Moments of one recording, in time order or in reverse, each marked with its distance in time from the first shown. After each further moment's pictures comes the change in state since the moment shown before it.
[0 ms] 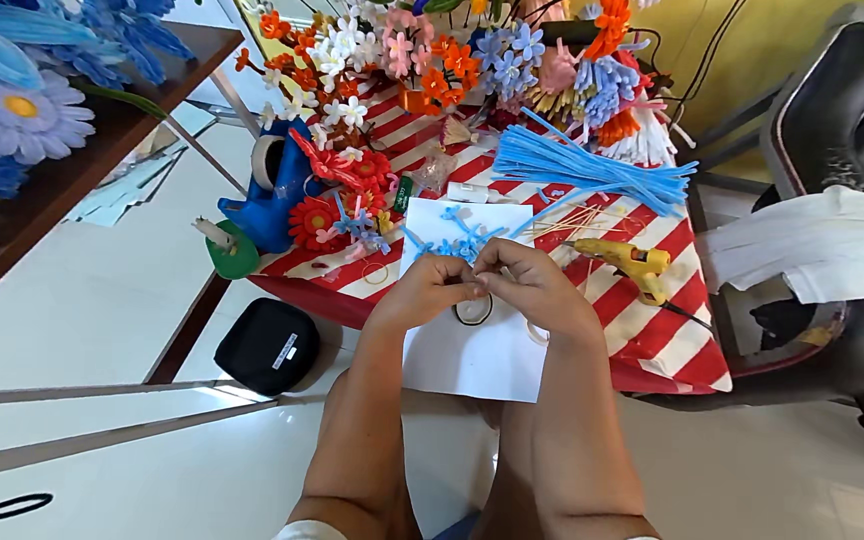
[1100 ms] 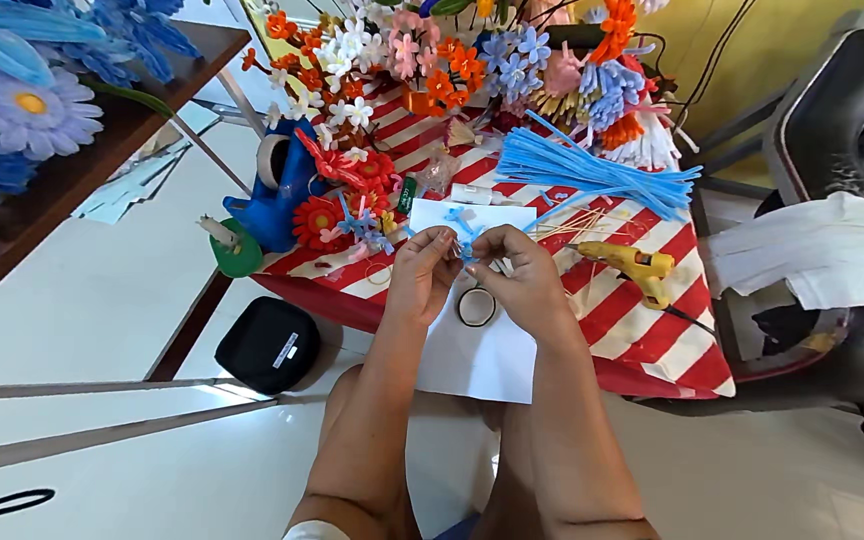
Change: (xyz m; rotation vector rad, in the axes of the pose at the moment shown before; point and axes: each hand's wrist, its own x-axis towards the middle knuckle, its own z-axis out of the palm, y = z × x) left_hand 0.010 0.007 0.022 -0.797 0.554 0.029; right_hand 0.010 -0.012 0.029 -0.113 0.324 0.066
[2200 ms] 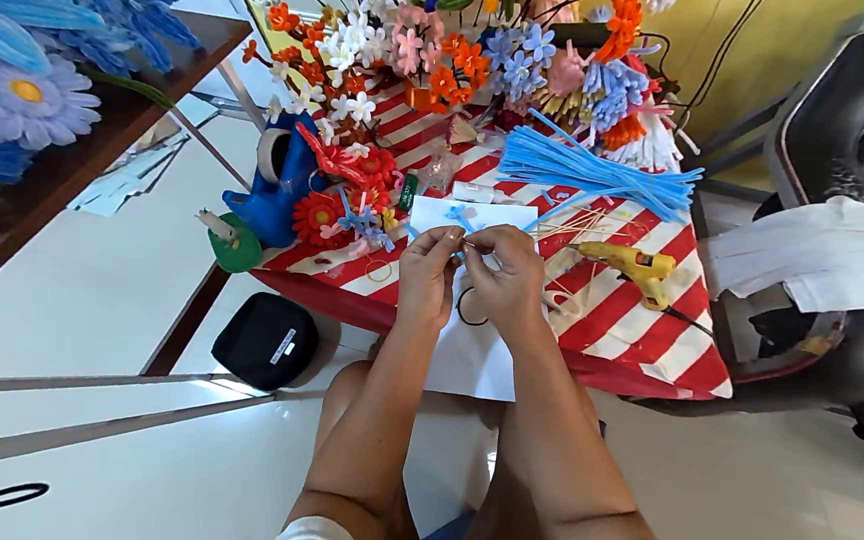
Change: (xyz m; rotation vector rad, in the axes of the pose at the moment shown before) left_hand -0.005 -0.008 0.016 0.144 0.202 0.085; right_hand 0.004 0.021 0.031 -0.312 0.314 -0.337
